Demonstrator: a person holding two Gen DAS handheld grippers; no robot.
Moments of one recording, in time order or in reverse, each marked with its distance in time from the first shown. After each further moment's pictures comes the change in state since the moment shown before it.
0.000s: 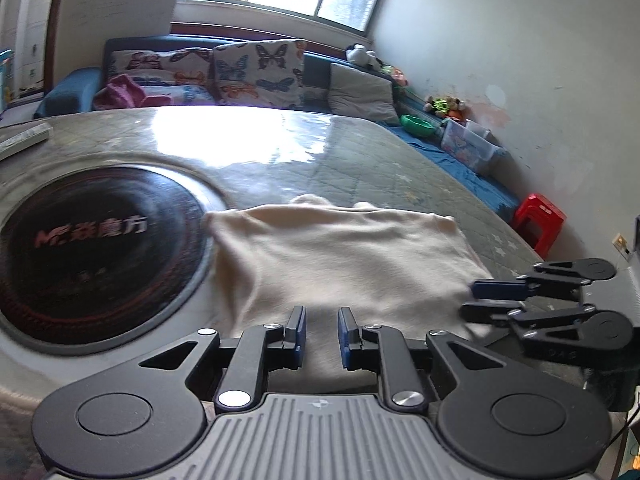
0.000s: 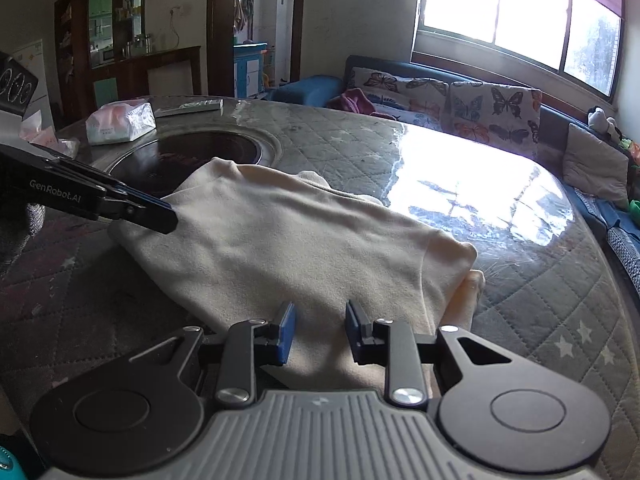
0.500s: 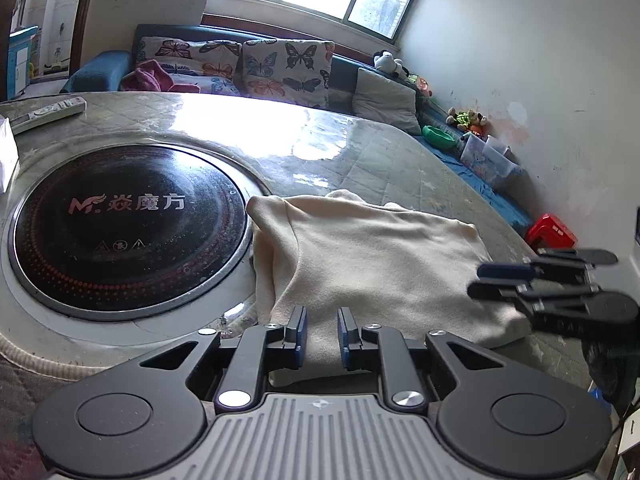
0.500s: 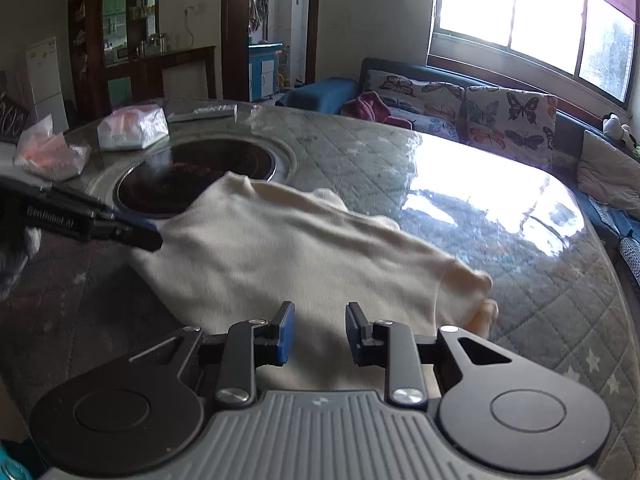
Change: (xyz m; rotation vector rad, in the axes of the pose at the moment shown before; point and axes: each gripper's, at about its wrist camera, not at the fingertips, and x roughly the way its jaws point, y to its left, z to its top) left arm -0.012 0.018 -0.011 -0.080 -0.004 0.025; right arm 0.010 0.000 0.027 -0.009 -0.005 0.052
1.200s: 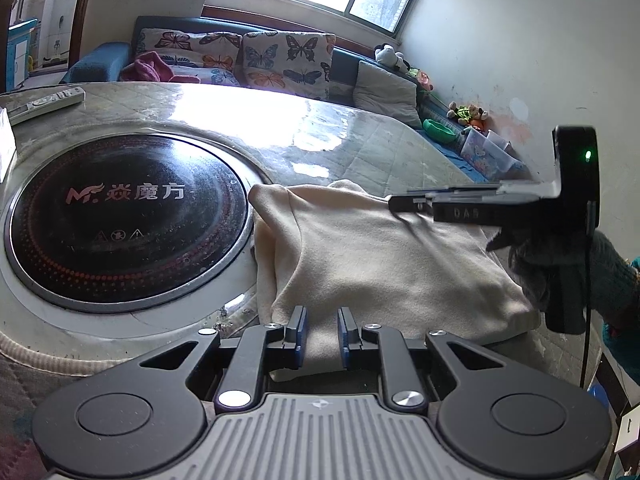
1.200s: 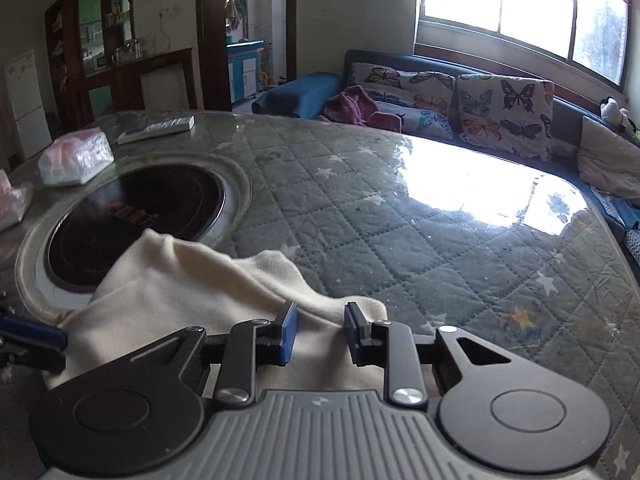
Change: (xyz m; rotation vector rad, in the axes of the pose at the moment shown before) left arm 0.004 0.002 -0.002 -0.008 0.023 -0.005; right arm 0.092 -0.030 0.056 0.060 0.013 -0.020
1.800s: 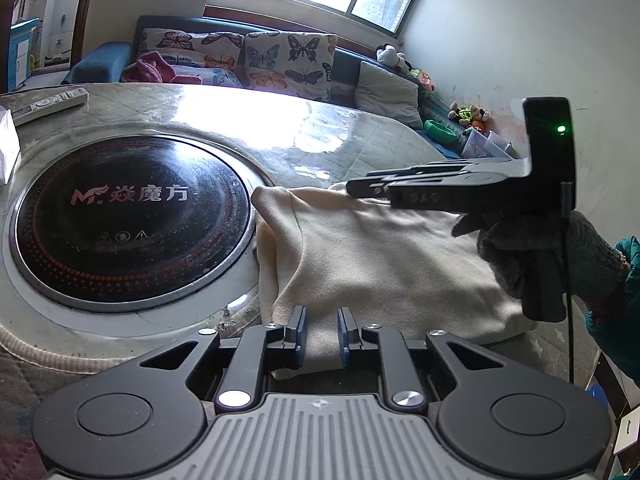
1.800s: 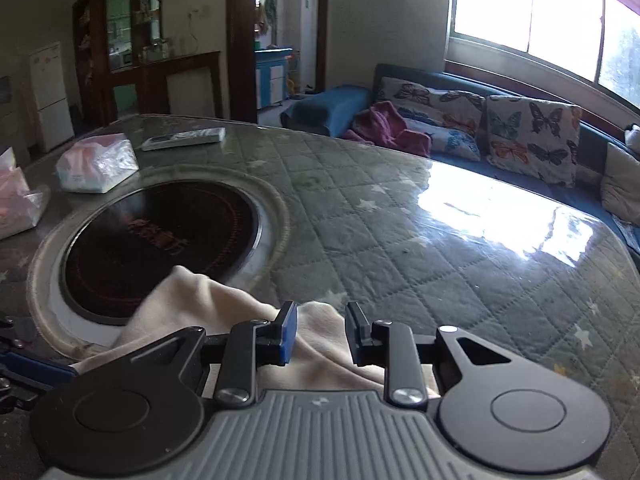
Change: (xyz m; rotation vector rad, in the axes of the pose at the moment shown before) left arm -0.005 -0.001 0.002 -0.003 0.000 0.005; right arm 0.025 0.032 0.022 -0.084 -0.003 0.040
